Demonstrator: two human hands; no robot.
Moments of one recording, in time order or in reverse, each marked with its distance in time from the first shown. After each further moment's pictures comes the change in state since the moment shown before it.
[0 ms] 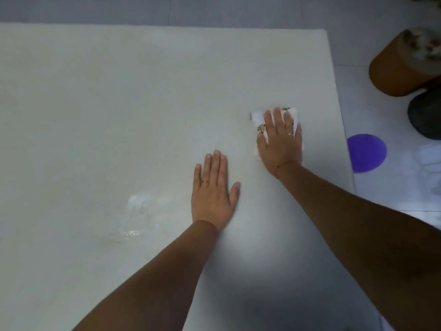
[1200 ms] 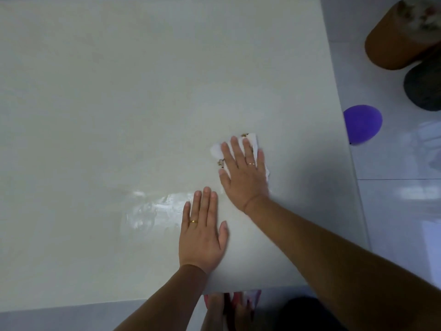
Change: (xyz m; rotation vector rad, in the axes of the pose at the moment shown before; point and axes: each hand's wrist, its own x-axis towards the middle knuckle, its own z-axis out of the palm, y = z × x) left_hand -0.182 -0.024 0.029 -0.001 -0.056 0.010; right_hand -0.175 -0.073 0.027 0.031 -0.051 -0.246
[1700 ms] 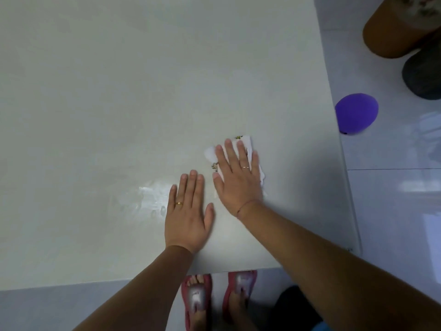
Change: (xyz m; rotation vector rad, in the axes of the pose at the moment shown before) left_hand -0.001 0.003 0.000 0.007 0.067 0.000; right_hand -0.050 0.002 0.007 0.047 -0.017 0.004
